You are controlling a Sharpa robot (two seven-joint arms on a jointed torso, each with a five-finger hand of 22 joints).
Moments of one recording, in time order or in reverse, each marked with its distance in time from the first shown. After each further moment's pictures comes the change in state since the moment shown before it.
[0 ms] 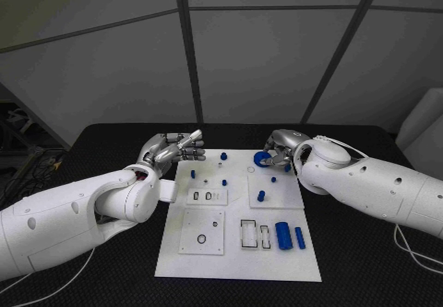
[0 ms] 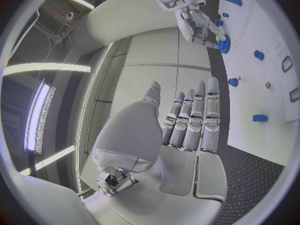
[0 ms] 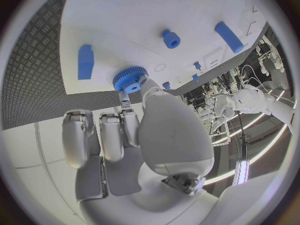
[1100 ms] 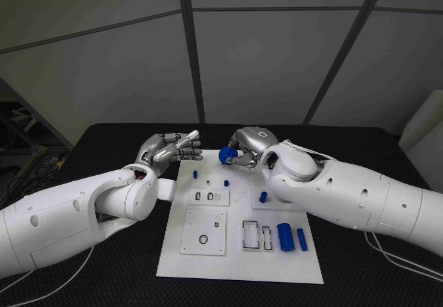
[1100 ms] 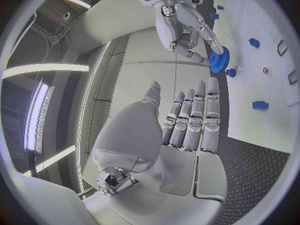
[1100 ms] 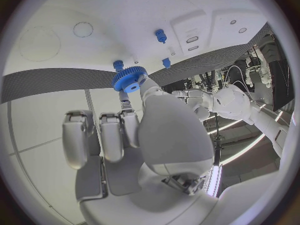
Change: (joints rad) left arm 0.000 -0.004 0.000 -0.029 0.000 -0.001 0.000; left_hand 0.000 0.000 0.000 0.000 0.000 0.000 0.000 0.000 0.000 0.000 0.000 0.000 0.000 0.000 0.000 -0.005 0.001 0.000 0.000 0.000 0.000 0.000; right arm 0.002 0.142 -0.018 0.078 -0.165 -0.129 -0.034; right_hand 0.005 0.010 0.017 -0.017 -0.009 0.013 -0.004 0.002 -0.003 0.000 0.000 0.007 0.000 0.000 0.000 0.000 0.001 0.000 0.004 -0.004 0.004 0.000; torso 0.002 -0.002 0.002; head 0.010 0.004
